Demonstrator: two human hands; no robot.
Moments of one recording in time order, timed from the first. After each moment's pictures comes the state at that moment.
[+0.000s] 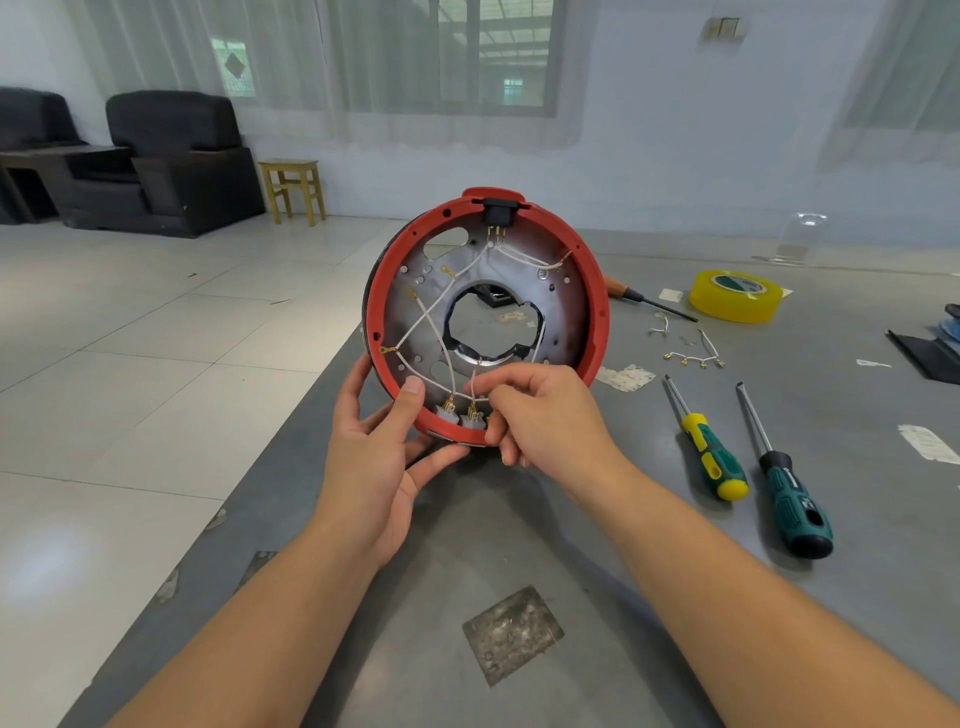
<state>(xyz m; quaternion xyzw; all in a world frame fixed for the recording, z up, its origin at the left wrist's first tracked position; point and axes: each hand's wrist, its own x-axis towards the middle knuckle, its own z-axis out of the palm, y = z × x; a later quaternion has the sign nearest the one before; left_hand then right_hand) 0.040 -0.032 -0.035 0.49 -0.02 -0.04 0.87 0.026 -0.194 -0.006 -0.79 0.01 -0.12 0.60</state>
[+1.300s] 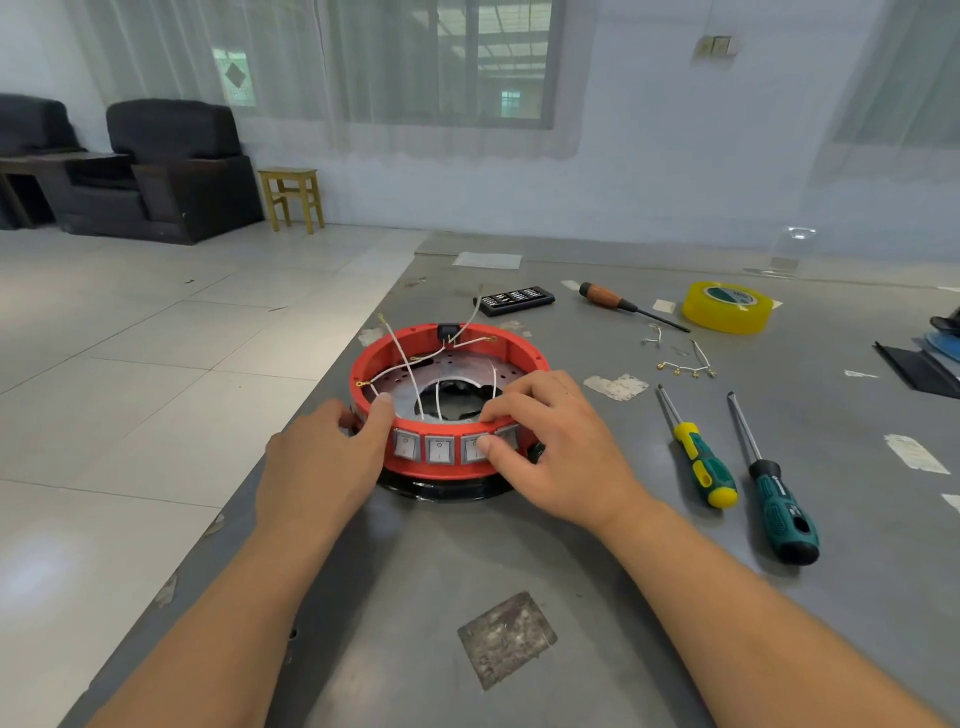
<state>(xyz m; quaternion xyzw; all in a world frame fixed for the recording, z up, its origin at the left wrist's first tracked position) 0.061 0.008 -0.032 0.92 0.04 0.13 0.36 0.019 -0.226 -0.033 -0.89 -0.19 -0.34 0.23</state>
